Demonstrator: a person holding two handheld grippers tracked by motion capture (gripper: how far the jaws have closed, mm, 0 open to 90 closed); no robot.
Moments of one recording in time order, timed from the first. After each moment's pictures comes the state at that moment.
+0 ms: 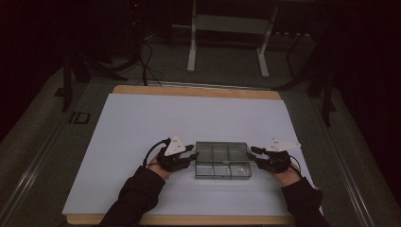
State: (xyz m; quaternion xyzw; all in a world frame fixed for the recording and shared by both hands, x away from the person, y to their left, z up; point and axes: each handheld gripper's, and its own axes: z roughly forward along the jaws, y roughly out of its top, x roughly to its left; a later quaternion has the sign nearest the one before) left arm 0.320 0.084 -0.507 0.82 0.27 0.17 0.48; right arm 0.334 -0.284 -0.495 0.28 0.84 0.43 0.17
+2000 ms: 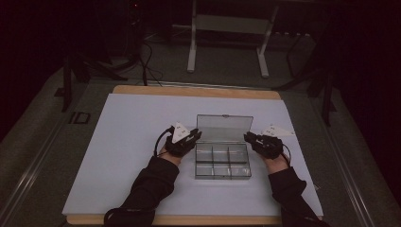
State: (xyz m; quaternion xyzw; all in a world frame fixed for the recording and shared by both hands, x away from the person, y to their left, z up) left arm 0.360 0.065 -0.510 0.75 0.34 0.24 0.52; right arm 0.371 -0.265 -0.491 0.36 0.78 0.46 0.22
